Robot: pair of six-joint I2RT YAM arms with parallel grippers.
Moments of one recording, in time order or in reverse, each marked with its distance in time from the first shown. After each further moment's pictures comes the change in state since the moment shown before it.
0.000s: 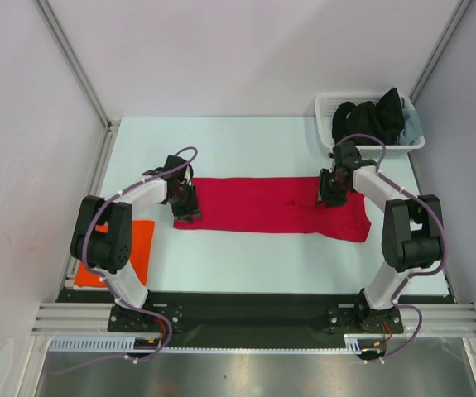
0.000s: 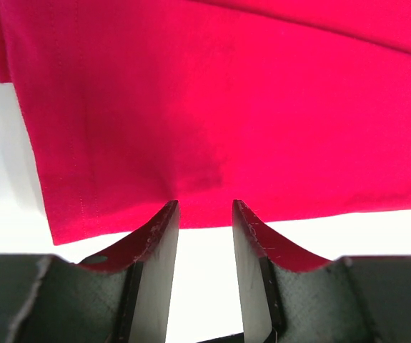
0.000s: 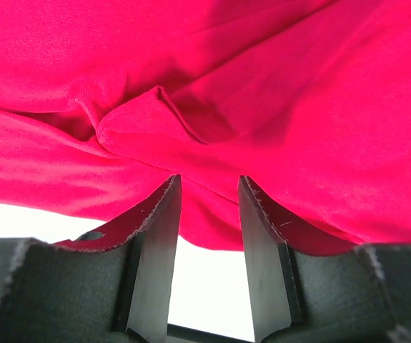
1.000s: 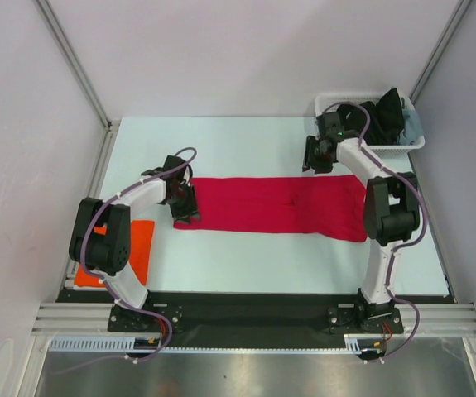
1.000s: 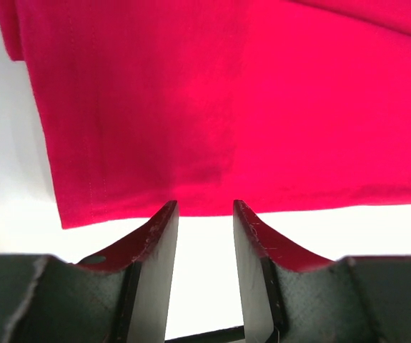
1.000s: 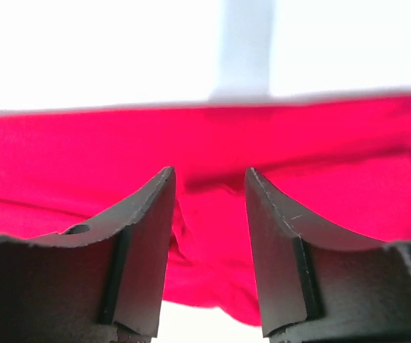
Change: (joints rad) left arm 0.000 -0.008 0.001 -0.038 -0.013 0.003; right arm 0.067 0.318 0.475 -0.011 0.104 0.039
